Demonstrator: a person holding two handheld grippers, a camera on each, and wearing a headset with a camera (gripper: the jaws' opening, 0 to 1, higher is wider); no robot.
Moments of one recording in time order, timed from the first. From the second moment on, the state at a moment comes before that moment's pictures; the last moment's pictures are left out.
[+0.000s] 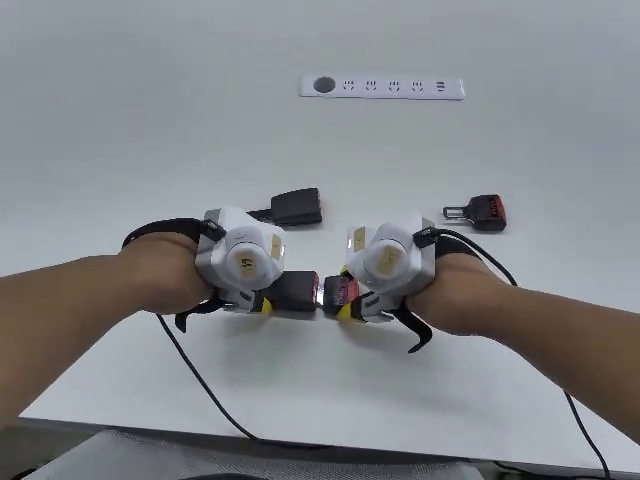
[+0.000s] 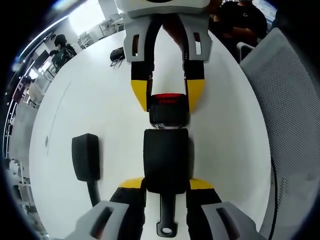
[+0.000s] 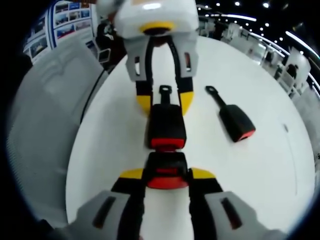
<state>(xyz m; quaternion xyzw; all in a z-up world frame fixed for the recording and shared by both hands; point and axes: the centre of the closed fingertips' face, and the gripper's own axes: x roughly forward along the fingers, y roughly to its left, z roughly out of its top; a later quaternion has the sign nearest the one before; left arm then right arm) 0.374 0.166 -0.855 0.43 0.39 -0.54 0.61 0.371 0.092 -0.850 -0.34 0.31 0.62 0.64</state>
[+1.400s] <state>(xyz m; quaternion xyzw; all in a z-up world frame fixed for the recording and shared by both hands) 0.479 0.160 -0.790 0.35 0.36 -0.47 0.72 0.458 0.019 -0.797 -0.39 0.27 0.59 0.66</state>
